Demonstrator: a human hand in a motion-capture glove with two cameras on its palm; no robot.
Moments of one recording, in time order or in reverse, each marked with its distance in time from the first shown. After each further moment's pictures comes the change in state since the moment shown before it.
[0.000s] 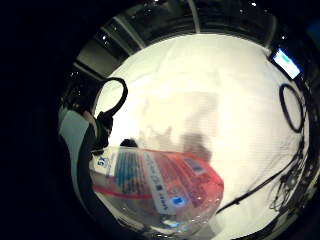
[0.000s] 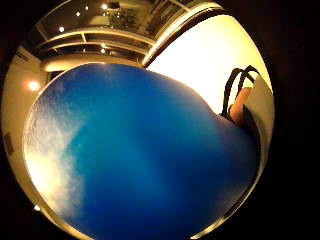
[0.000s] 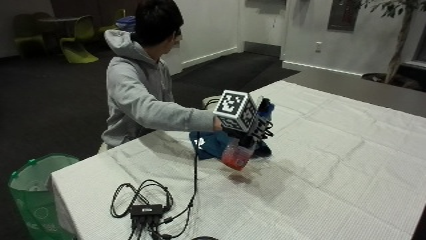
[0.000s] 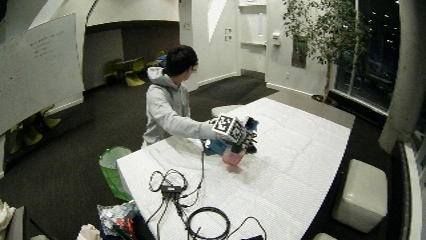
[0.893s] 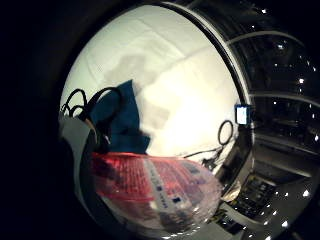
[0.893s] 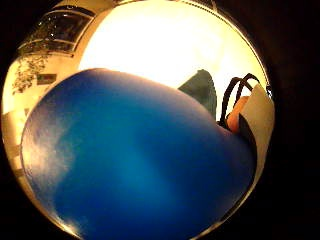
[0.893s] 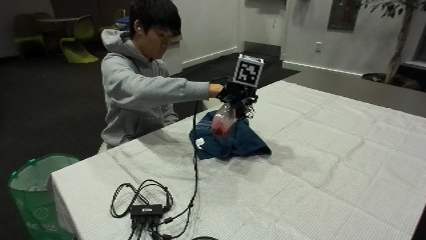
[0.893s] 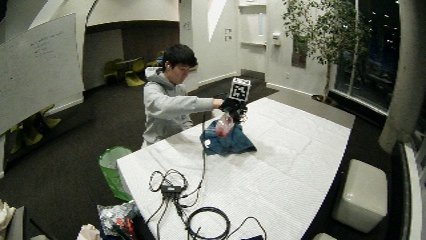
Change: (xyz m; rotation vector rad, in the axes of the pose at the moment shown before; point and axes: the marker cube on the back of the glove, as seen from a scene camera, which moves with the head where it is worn) arm -0.102 0.077 0.006 -0.422 0.789 -0.413
